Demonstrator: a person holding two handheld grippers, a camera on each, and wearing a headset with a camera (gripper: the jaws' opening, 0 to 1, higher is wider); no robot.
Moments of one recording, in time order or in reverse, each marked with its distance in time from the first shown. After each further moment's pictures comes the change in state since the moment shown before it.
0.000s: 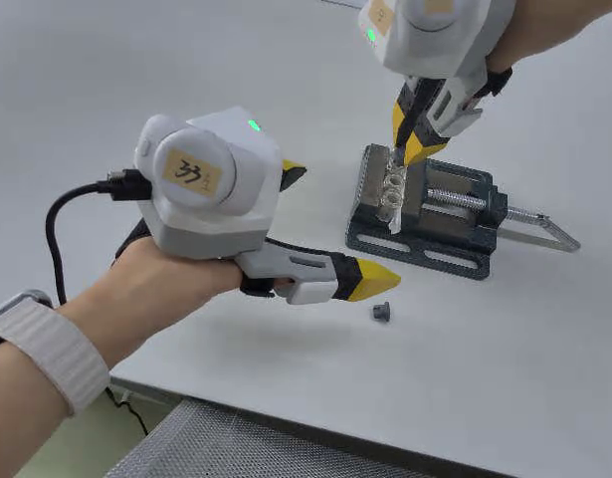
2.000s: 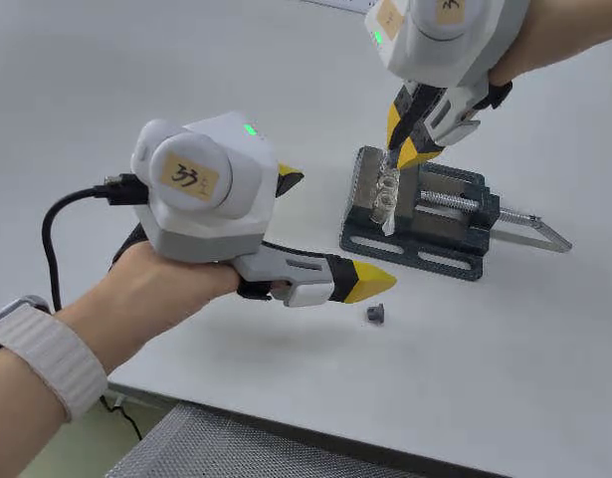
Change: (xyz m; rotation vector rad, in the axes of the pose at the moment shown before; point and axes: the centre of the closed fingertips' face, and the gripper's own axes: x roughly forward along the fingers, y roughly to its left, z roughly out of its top) left arm 0.002 -0.002 -0.001 -0.009 0.002 -0.008; right arm 0.000 -0.001 0.001 0.019 -0.064 -0.063
